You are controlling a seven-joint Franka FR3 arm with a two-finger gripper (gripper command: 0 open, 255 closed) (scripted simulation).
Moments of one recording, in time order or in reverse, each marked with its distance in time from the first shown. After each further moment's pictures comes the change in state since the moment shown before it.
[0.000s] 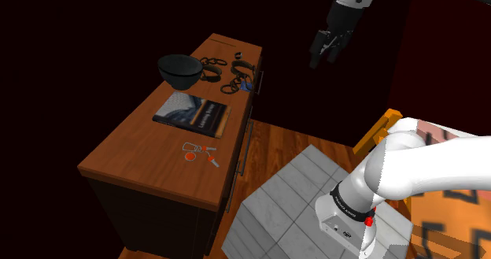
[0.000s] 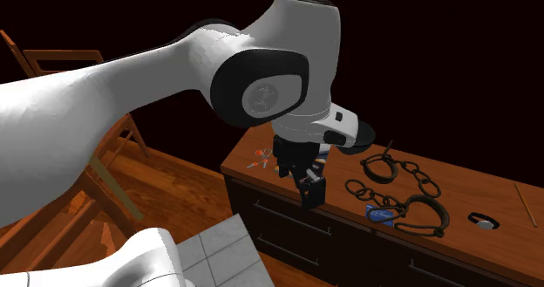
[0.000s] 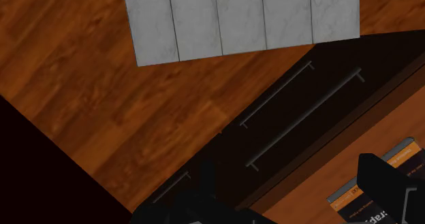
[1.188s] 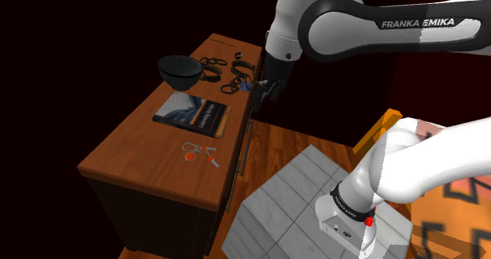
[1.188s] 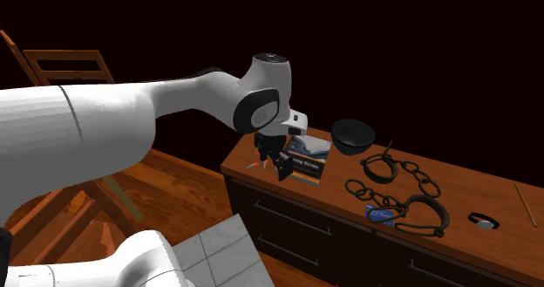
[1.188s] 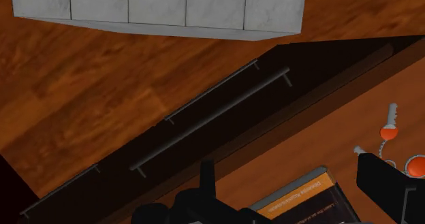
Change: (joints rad) arm 0.151 0.194 0.217 -0.180 0.158 0.387 0.121
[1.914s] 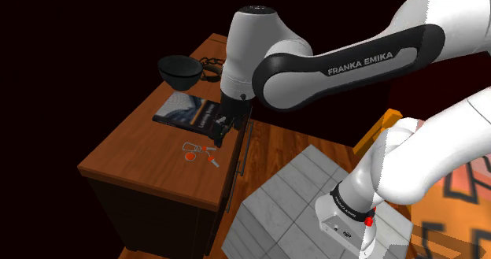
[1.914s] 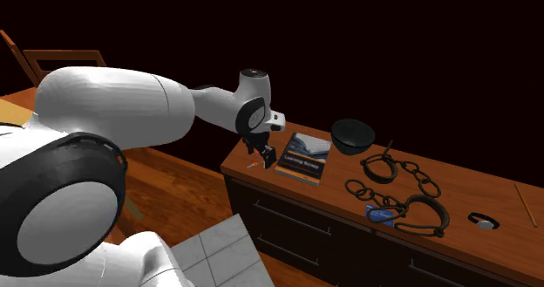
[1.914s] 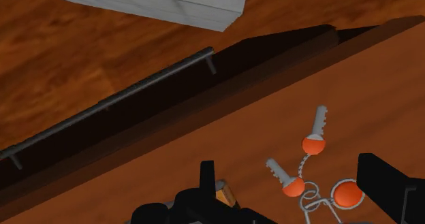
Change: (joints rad) arm 0.074 0.284 0.167 0.033 0.019 0.272 0.100
